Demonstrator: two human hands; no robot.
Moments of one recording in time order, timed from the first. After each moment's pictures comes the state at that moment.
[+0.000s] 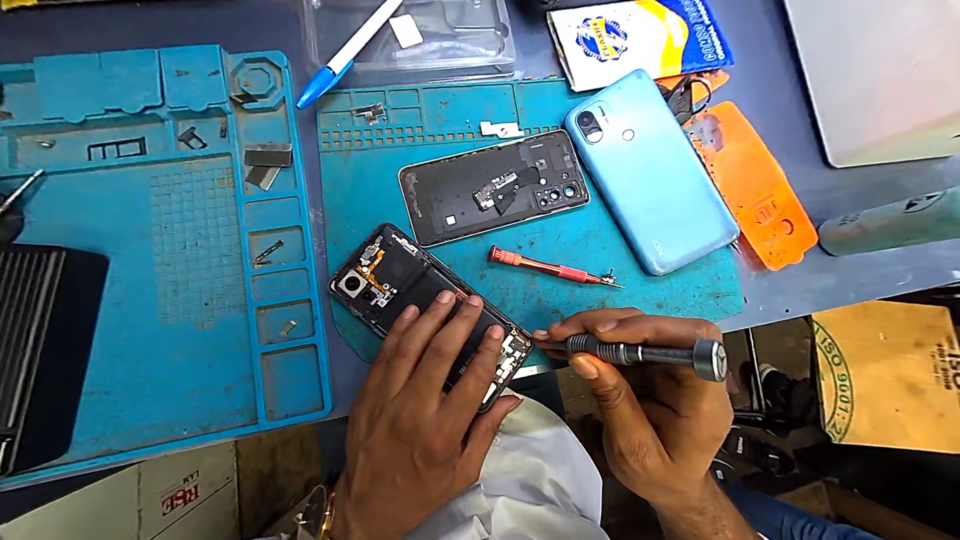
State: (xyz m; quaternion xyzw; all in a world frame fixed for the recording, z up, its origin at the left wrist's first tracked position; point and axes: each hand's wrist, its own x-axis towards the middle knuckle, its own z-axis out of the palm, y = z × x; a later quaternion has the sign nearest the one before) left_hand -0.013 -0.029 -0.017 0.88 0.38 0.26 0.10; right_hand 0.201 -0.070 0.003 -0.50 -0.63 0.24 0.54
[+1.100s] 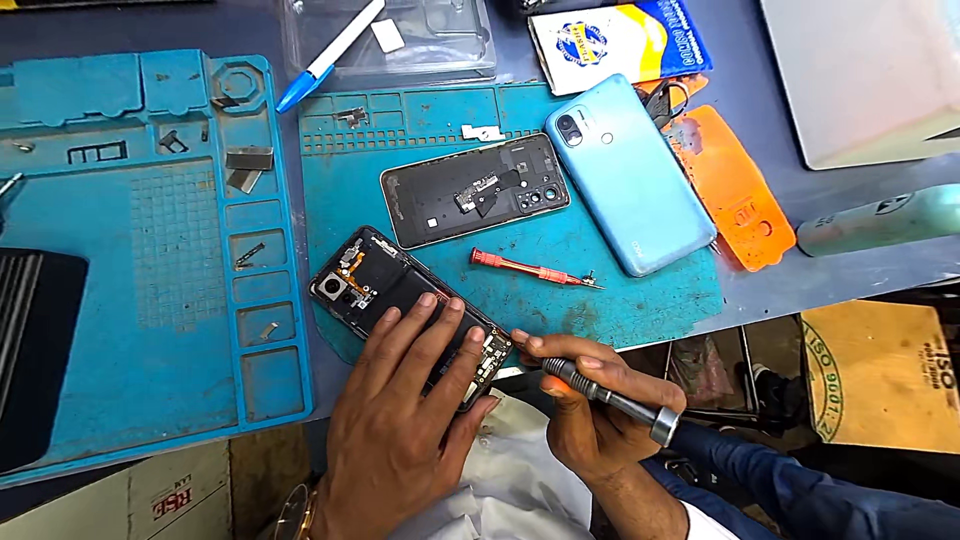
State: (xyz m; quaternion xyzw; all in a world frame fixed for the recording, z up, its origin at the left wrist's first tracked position) left_hand -0.013 -0.030 -0.017 0.88 0.38 0.26 0.10; right_hand 0.185 -0.072 -0.045 -0.40 -0.60 0.17 0.68
